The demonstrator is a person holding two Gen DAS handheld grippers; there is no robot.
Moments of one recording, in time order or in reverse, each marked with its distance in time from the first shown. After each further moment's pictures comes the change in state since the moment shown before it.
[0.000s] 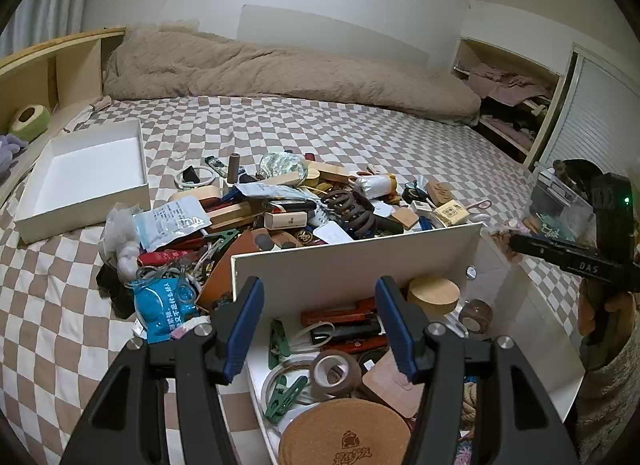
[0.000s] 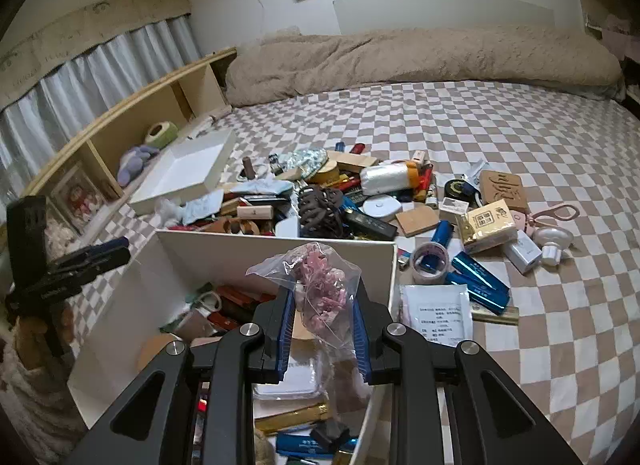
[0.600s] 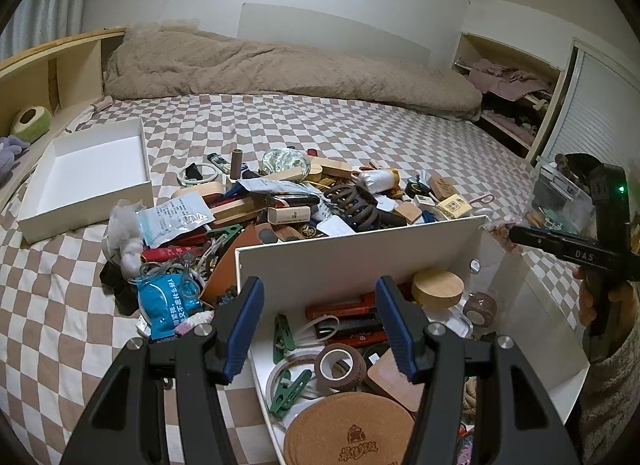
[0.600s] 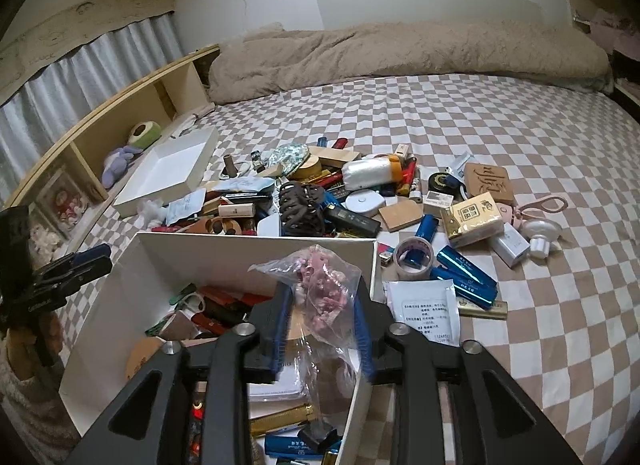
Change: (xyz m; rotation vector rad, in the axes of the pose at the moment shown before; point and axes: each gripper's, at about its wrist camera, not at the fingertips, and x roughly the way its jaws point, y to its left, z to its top) left arm -0.002 0.000 -0.004 0.013 0.008 0.011; right arm 0.002 -0.004 0.003 0.026 0.004 -0.043
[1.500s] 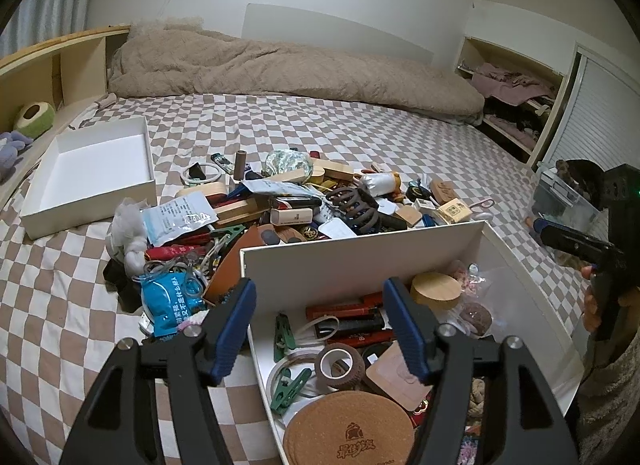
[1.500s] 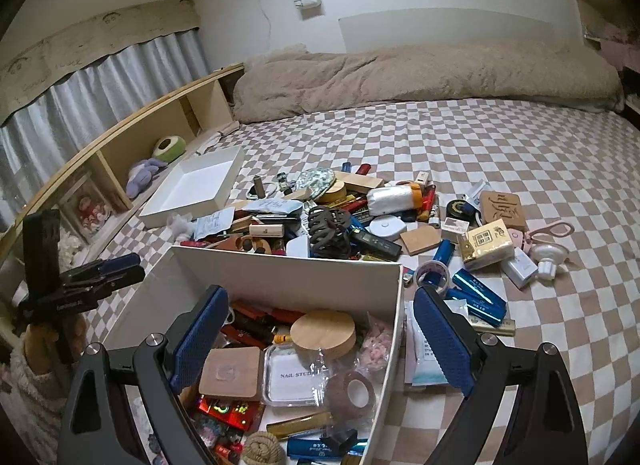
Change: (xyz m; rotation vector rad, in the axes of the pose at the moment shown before) left arm -0.007 -0.001 0.002 -0.015 -0.004 0.004; right arm -0.026 0.016 0.004 -0.036 -0.069 0.066
